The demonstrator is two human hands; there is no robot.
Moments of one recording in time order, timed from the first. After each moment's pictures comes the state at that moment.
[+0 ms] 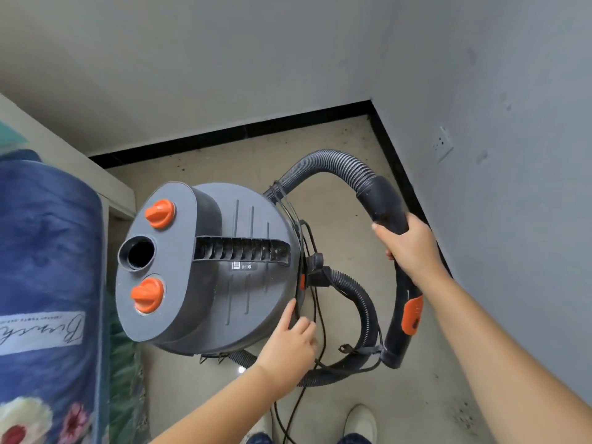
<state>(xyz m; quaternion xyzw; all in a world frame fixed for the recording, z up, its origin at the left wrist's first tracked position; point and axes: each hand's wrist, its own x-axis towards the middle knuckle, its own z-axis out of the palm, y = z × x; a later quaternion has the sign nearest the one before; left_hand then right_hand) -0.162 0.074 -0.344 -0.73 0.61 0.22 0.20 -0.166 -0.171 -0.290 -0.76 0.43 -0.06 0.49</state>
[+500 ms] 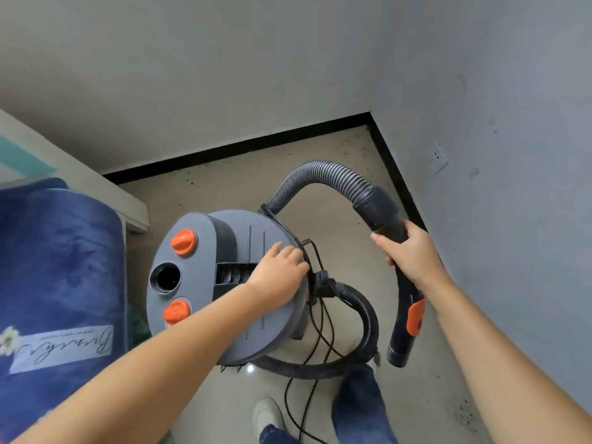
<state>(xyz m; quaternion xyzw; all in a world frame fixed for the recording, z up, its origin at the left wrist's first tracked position) -0.028 0.029 -0.278 -0.79 0.56 0.19 0.16 -0.151 -0.177 -0.236 -0.76 0.38 -0.02 0.53</state>
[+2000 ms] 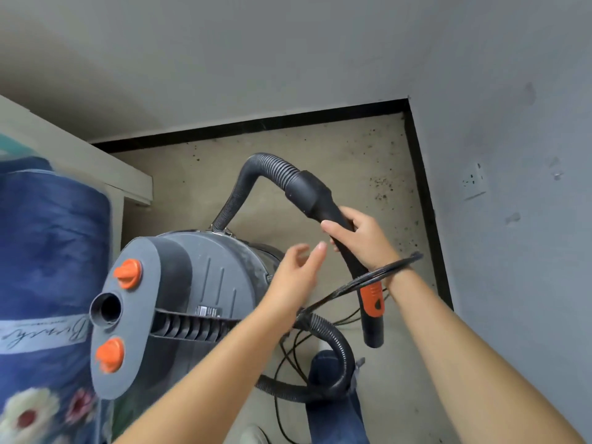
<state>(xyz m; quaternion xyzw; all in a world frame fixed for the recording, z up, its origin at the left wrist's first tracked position) -0.011 -0.129 -0.257 -0.74 -0.16 0.41 -0.52 -0.014 -0.272 -0.290 -0.68 0.21 0.09 0.70</state>
